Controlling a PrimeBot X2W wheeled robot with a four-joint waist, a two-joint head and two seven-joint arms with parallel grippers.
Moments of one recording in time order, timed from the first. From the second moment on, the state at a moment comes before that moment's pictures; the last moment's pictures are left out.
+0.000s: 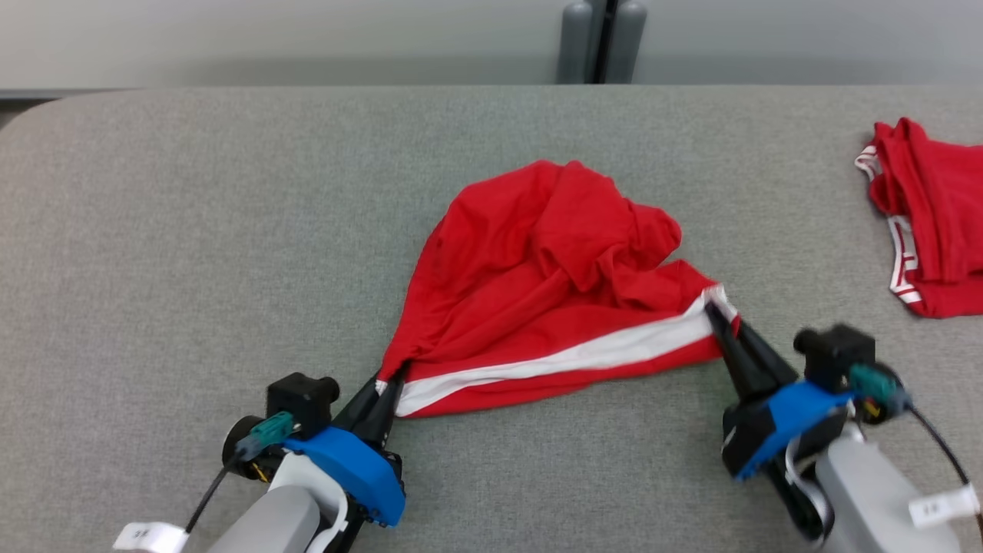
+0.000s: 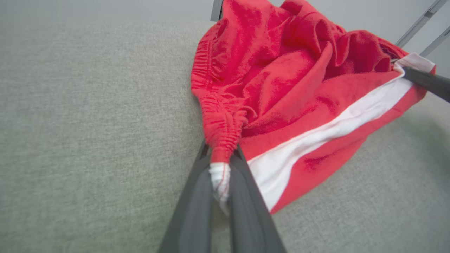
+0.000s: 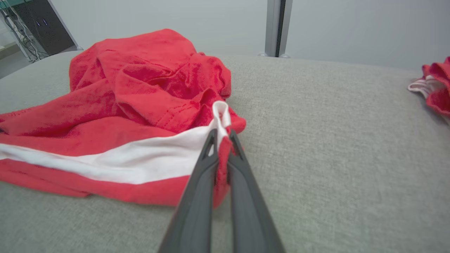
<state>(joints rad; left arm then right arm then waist) -0.42 0.25 -0.75 0.65 -0.70 -0.13 -0.26 -0.45 -0.26 0.36 0.63 0.39 0.13 -0.26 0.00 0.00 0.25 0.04</state>
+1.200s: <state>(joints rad) -1.61 0.19 -0.54 0.71 -0.81 -0.13 -0.17 -1.49 -0.14 0.09 0.81 0.49 0.13 -0.24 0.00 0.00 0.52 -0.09</state>
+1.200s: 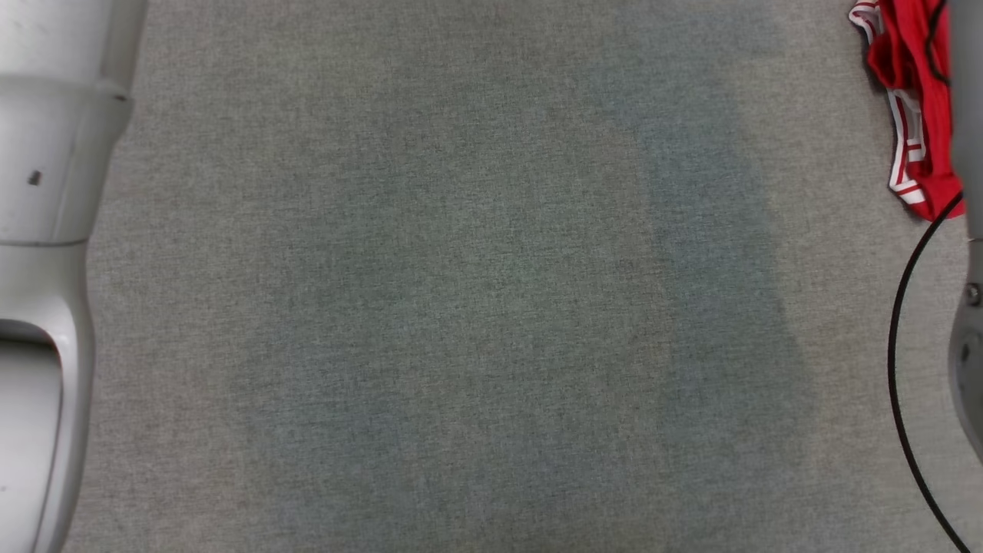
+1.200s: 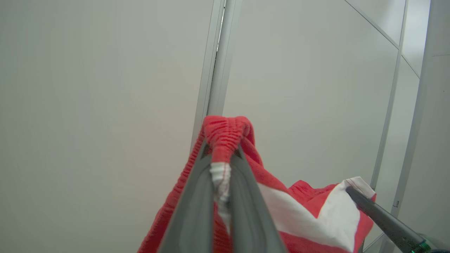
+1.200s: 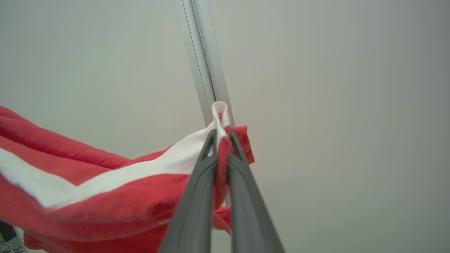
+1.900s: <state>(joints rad) -0.86 0.29 -0.62 0.55 -0.86 -0.12 -0.26 -0.80 -0.18 0.27 0.57 0.61 0.13 -0.26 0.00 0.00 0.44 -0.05</state>
